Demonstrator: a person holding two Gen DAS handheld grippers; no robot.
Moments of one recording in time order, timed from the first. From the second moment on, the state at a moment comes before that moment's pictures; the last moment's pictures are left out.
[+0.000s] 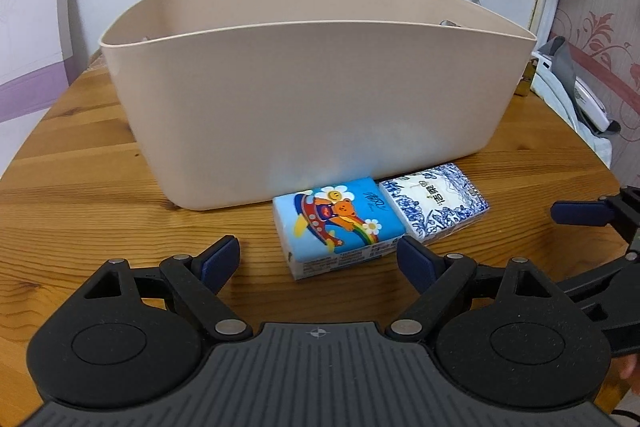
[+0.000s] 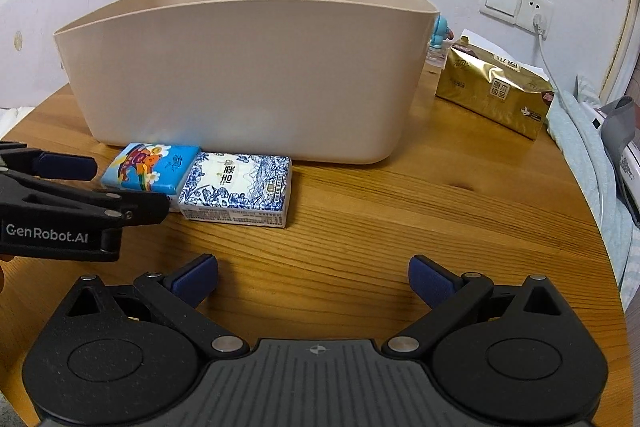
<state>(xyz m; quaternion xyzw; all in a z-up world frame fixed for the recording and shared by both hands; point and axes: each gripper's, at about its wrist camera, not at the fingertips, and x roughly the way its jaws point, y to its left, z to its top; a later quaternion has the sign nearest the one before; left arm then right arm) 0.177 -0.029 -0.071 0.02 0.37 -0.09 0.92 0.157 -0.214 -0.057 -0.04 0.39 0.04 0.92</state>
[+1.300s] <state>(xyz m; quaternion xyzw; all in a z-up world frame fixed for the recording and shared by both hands) 0.206 0.003 -0.081 0.00 0.35 -0.02 0.94 0.193 -0.185 -0.067 -0.02 0.35 0.04 0.94</state>
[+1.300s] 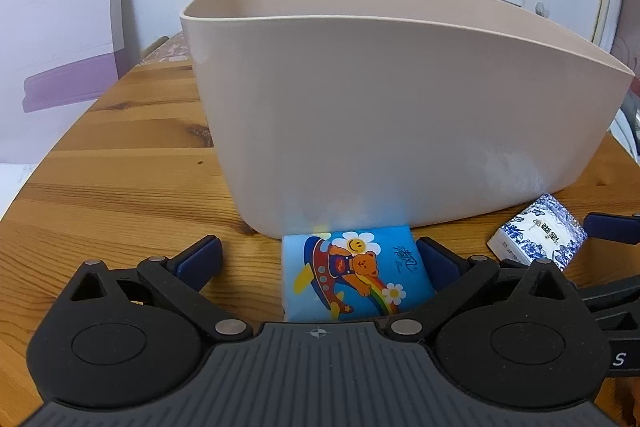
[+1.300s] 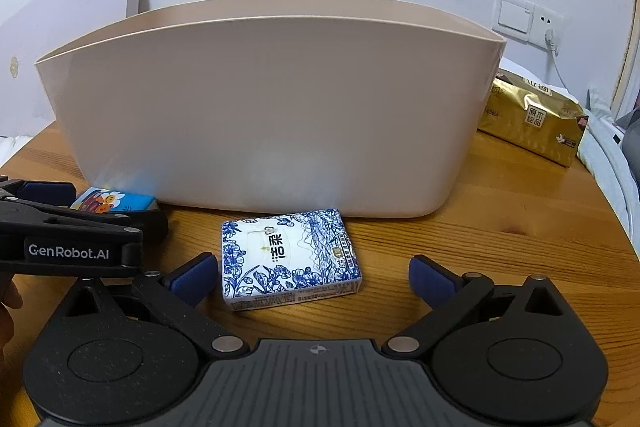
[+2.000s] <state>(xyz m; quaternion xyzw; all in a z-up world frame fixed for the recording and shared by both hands) 0.180 0.029 -0.074 0.01 0.34 -0.06 0.94 0.168 -0.174 -0.047 -0.03 0.33 0.04 0.94</state>
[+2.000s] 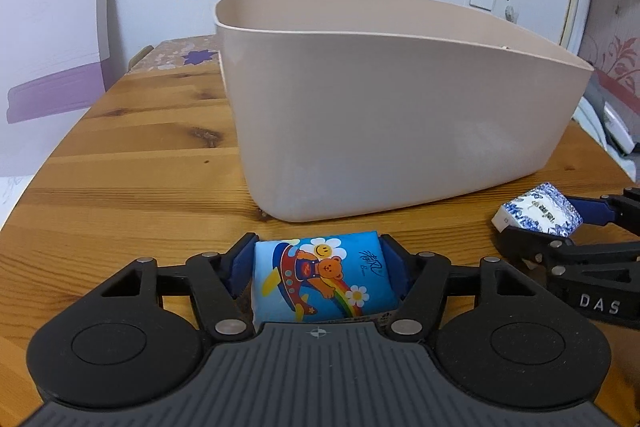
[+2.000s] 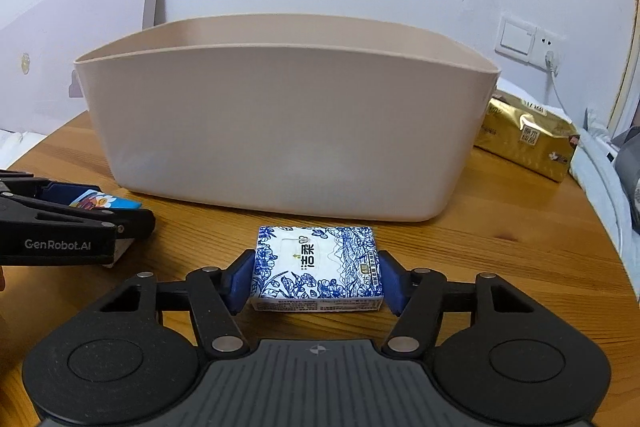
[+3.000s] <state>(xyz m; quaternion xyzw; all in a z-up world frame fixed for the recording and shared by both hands) 0.160 0.045 0.044 0.02 0.22 -0.06 0.97 0.145 -0.194 0.067 -0.01 0.21 0.05 0.98</state>
